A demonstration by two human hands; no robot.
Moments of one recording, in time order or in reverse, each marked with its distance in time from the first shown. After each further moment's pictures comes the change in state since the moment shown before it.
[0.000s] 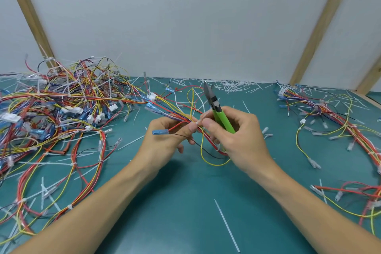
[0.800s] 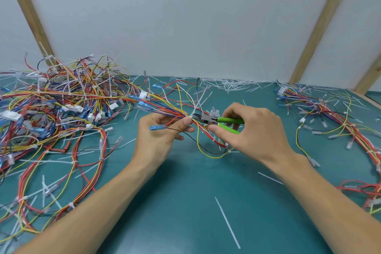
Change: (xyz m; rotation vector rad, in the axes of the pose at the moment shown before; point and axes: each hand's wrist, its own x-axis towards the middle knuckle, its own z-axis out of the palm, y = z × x) left_hand 0.004 -0.005 -0.004 -0.044 0.171 0.049; right_hand 0.011 0.008 -0.036 -0.925 0.071 -0.155
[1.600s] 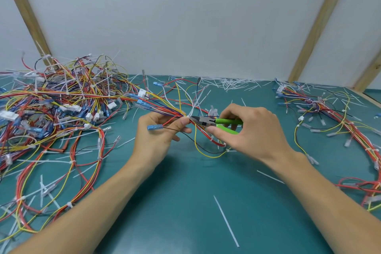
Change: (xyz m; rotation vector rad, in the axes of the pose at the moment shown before) left_hand 0.001 -0.002 -0.001 0.066 0.000 -0.003; right_hand -0.001 0.003 0.000 0.023 -0.053 -0.014
